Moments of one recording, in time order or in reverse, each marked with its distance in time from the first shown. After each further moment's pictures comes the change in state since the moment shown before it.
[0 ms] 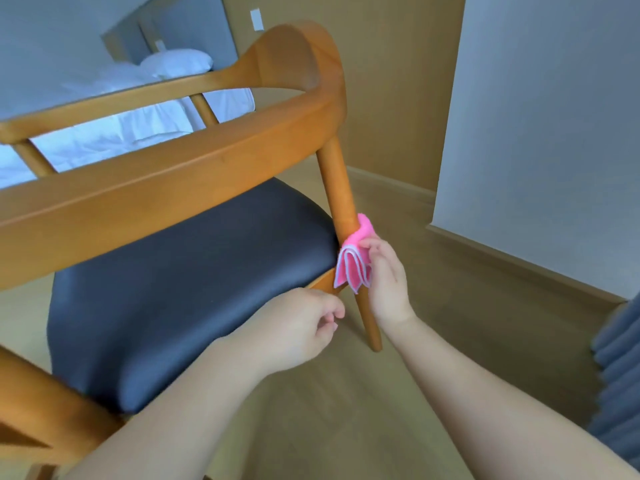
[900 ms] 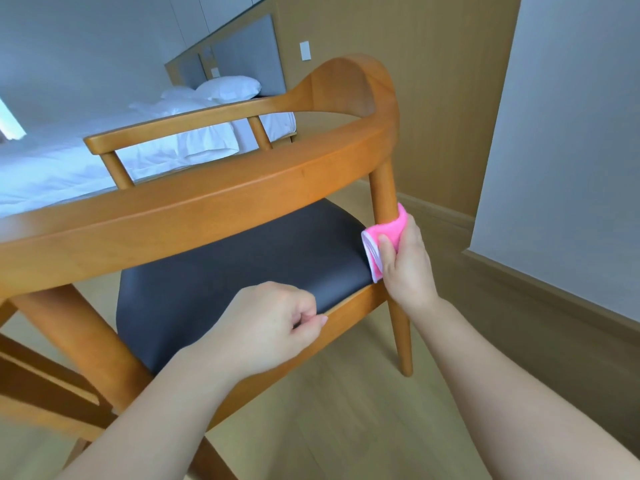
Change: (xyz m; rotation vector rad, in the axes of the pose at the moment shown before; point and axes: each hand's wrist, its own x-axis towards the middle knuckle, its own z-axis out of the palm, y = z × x) left_hand -0.059 -0.026 -0.051 0.193 0.283 -0.048; right_hand 0.045 -0.008 0.023 -0.480 -0.104 -0.322
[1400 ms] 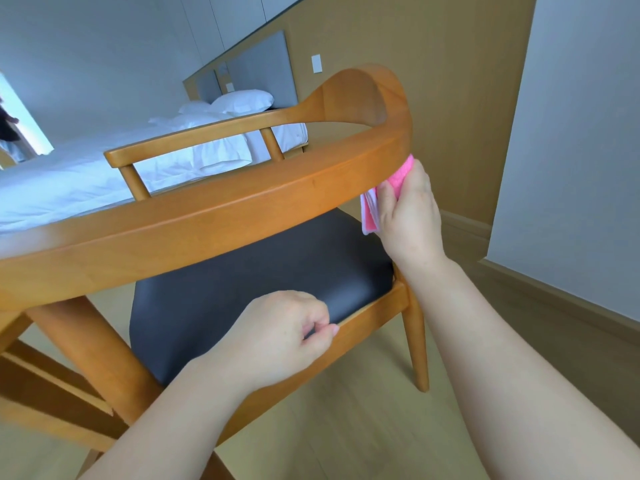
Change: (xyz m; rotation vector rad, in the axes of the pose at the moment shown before) left_hand 0.004 0.002 -0.002 -0.041 0.019 0.027; right_hand 0.049 -0.079 -0.013 0.004 0.145 -0.085
